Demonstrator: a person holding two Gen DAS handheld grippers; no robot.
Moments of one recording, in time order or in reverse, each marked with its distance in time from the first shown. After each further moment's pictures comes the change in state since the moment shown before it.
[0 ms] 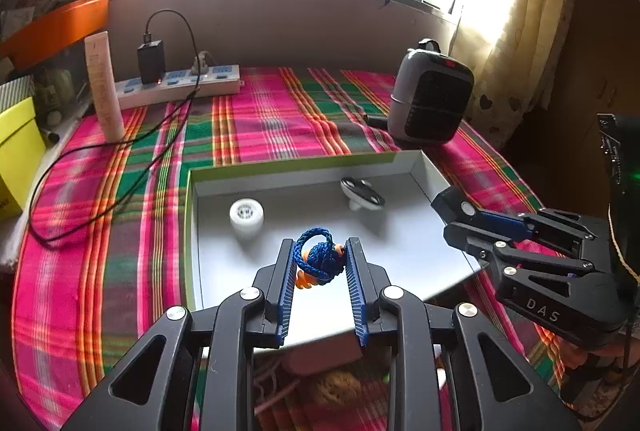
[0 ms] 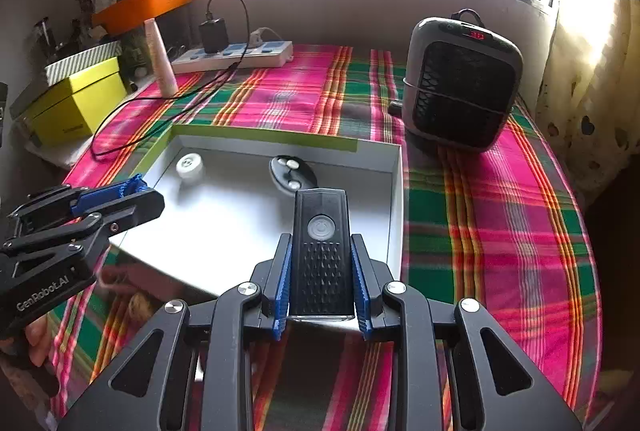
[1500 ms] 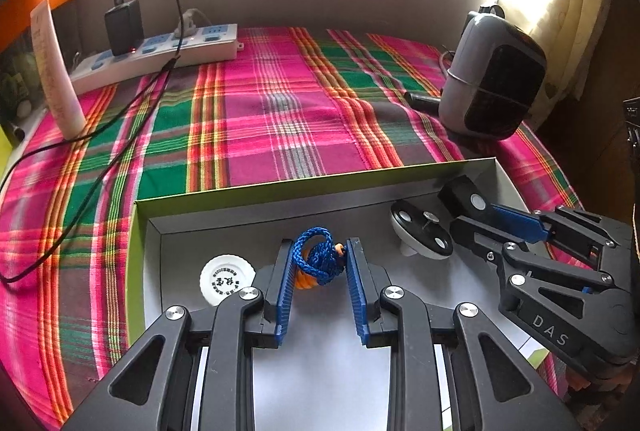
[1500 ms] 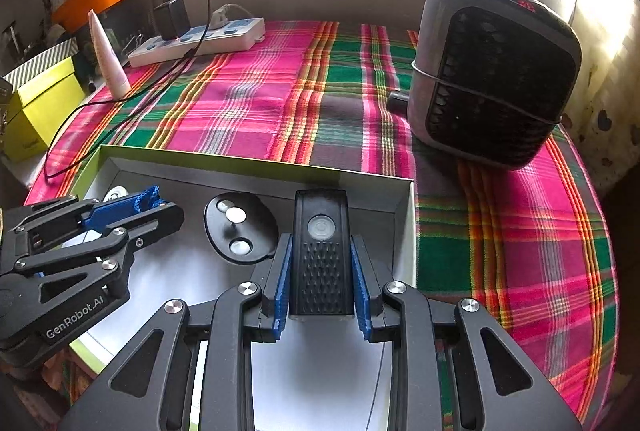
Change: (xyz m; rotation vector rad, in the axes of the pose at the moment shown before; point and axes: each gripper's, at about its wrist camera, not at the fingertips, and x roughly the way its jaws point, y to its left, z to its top) left arm 0.094 0.013 0.034 -0.029 0.133 0.039; right arm 0.068 -0.016 0.034 0.031 0.079 -0.024
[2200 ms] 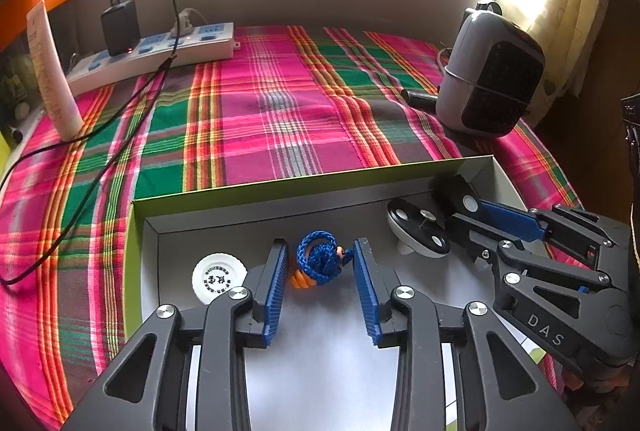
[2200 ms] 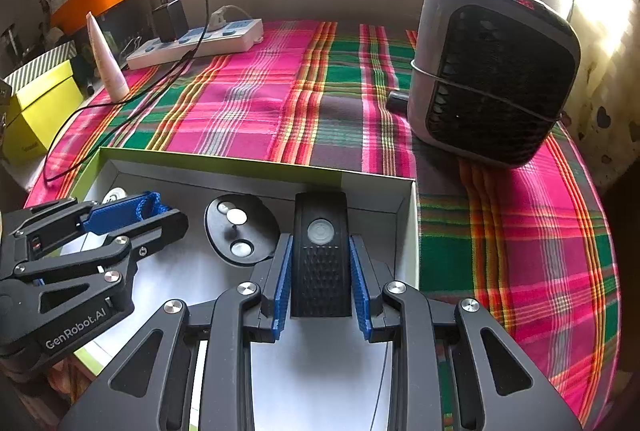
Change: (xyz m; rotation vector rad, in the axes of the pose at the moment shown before) left arm 0.000 0.000 -0.001 0.002 0.005 -0.004; right arm 0.000 0.001 0.001 0.014 -0.008 -0.009
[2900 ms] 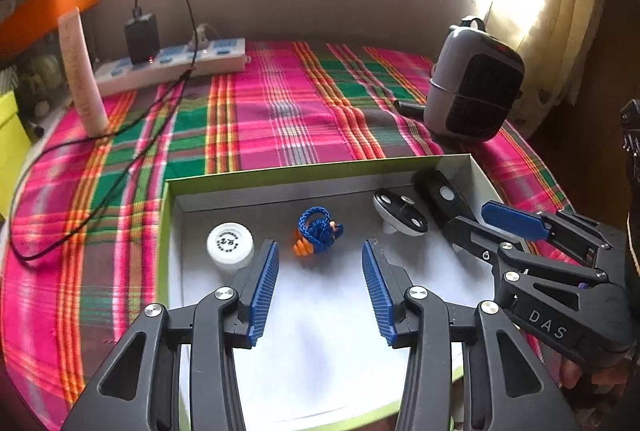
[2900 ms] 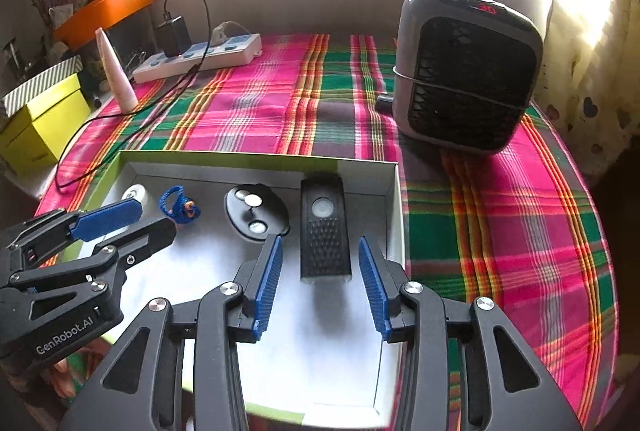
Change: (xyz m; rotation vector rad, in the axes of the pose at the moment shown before) left arm -0.036 -0.006 -0.017 -0.001 -0.054 0.027; right arm -0.030 0.002 -0.017 0.042 -0.042 -0.005
